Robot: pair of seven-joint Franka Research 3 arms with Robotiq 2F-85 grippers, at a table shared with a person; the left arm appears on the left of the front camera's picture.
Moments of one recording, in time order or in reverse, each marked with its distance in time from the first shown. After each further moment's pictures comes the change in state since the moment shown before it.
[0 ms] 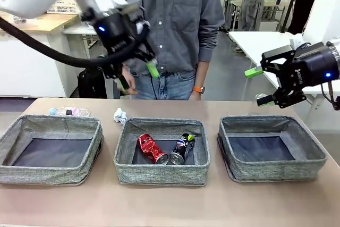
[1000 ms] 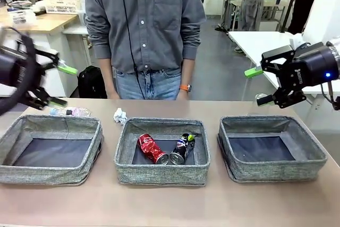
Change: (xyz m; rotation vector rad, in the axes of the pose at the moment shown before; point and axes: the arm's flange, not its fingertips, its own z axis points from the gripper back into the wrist) left arm -0.136 0.216 0.014 -0.545 -0.433 0.314; right arm 0.000 0.000 0.000 0.000 0.000 -0.001
